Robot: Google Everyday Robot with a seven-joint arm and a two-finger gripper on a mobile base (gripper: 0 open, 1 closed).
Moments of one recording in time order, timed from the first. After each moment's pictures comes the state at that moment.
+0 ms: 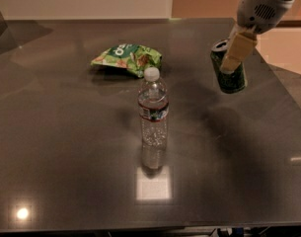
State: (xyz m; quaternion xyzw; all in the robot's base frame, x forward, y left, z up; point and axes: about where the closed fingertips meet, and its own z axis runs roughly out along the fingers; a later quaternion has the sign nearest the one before) arm 0.573 -0.195 0.960 -0.57 0.81 0.04 0.13
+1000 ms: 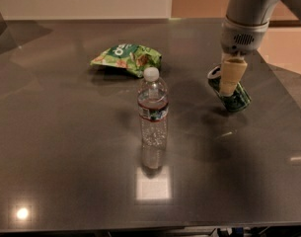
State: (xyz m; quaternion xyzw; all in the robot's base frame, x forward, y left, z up) arm 0.556 -0.196 0.909 -0.60 0.80 -0.03 0.02
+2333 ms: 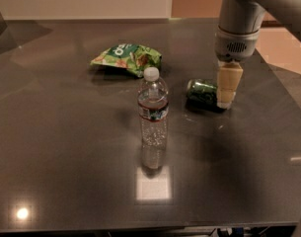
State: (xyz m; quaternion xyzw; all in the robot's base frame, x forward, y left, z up) arm 0.553 -0.194 0.889 -0.61 0.79 -0.03 -0.01
